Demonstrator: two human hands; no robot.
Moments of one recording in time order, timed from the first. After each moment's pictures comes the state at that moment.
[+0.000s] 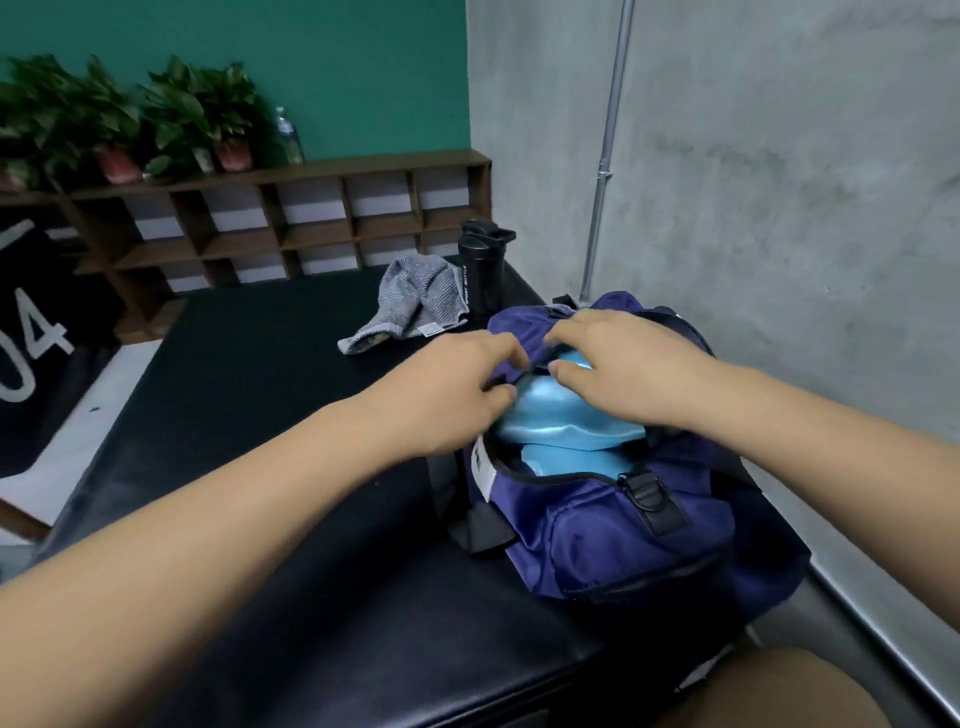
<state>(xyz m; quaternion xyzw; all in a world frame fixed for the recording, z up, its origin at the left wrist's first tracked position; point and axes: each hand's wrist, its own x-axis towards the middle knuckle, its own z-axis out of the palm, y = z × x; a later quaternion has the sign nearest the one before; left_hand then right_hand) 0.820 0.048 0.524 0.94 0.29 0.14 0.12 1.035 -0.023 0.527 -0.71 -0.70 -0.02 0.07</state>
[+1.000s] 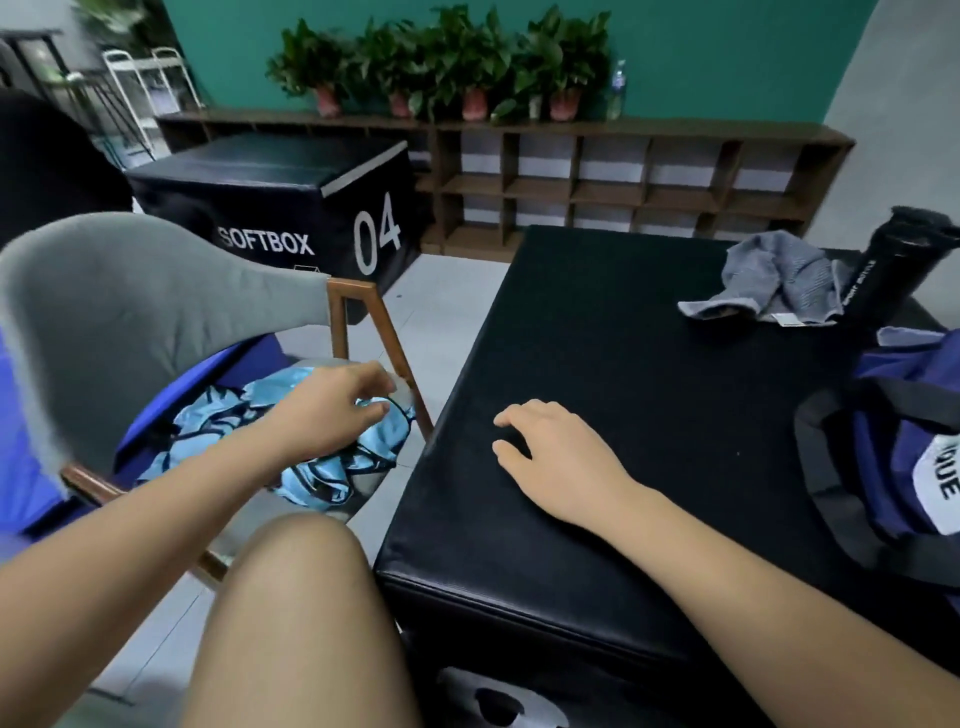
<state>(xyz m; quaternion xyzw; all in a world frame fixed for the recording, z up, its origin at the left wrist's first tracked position) 0.315 0.036 0.422 0.74 0.65 0.15 0.08 0.621 0.022 0.402 -0.51 -0.84 0.14 0.14</state>
